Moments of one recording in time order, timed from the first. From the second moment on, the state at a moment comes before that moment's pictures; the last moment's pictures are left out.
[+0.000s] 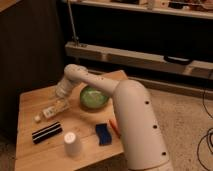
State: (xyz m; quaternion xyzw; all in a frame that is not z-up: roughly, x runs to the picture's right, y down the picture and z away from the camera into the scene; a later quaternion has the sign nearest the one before) arm -0.318 0.090 0.854 -0.36 -0.41 -0.09 0.83
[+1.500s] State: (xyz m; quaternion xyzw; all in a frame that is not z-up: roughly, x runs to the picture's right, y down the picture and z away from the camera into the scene) arm -0.342 0.126 0.877 -0.41 -0.36 -0.12 0.83
